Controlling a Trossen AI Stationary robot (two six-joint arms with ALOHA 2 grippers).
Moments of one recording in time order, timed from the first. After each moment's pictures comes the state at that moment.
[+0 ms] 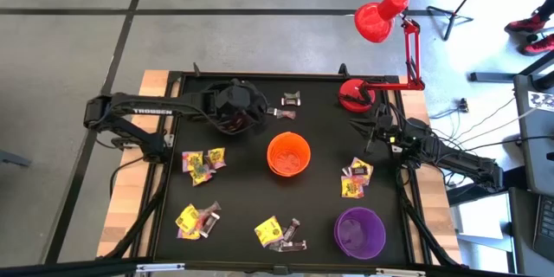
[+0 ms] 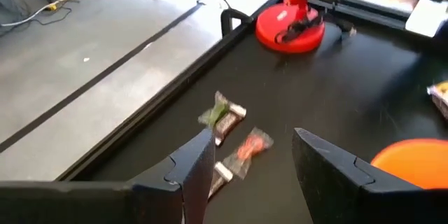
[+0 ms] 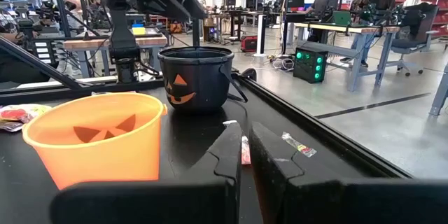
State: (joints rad) left arm 0.16 1.38 1.08 -0.30 -0.46 -0.25; right arm -0.32 0.02 0.01 0.02 0.00 -0.01
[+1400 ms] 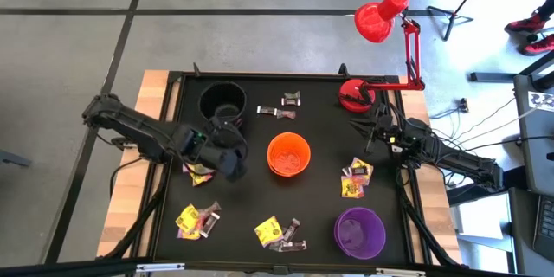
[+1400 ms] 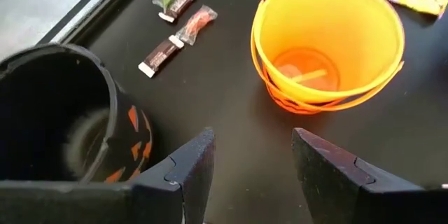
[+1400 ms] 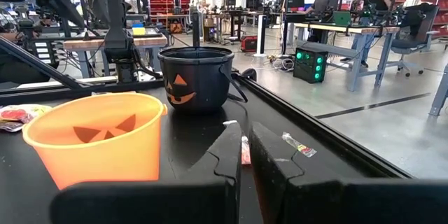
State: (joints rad) left arm -0.34 1.40 1.29 -1.02 -0.61 -0.81; right arm -0.32 0.02 0.01 0.02 0.00 -0.01
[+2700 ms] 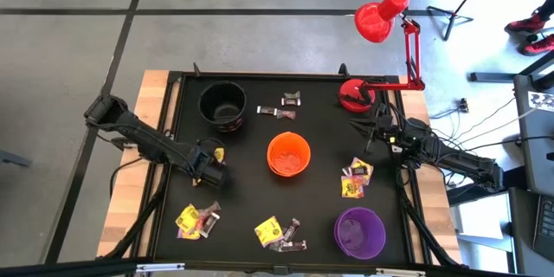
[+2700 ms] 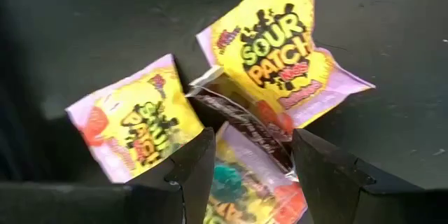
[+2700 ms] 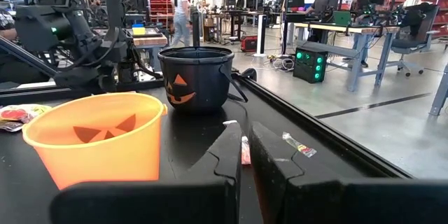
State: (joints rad) left arm -0.39 1.42 0.75 -0.97 -0.27 -1.63; right arm -0.32 0.02 0.01 0.02 0.00 -0.01
